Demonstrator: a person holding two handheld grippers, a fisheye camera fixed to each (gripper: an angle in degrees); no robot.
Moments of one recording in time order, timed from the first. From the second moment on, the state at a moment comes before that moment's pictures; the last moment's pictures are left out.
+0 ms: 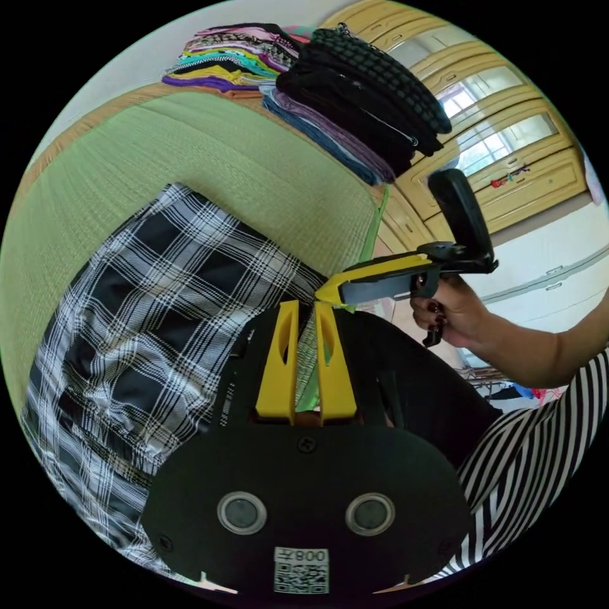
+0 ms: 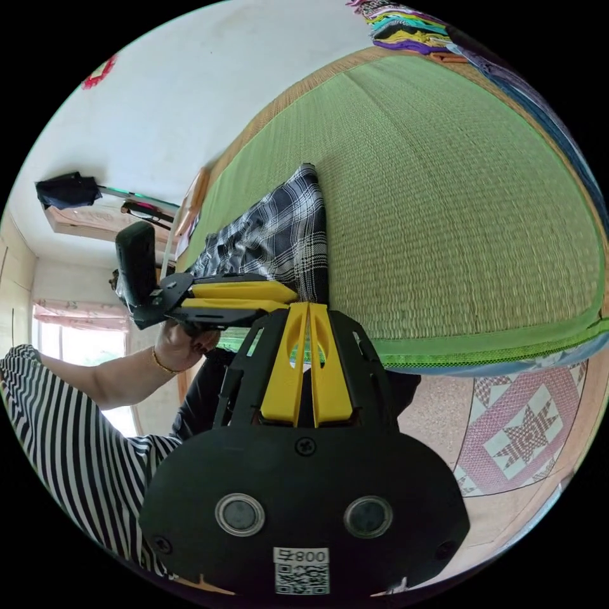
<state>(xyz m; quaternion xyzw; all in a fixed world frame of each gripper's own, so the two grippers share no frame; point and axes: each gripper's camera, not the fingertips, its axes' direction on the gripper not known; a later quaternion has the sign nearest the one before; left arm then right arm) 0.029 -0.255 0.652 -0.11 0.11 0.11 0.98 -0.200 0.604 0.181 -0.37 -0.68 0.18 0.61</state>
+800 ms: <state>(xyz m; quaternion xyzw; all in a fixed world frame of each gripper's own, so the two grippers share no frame) 0.109 -0.224 0.686 -0.09 -0.01 0.18 0.98 -0.264 0.561 0.362 -0.34 -0.69 0.11 0.63</state>
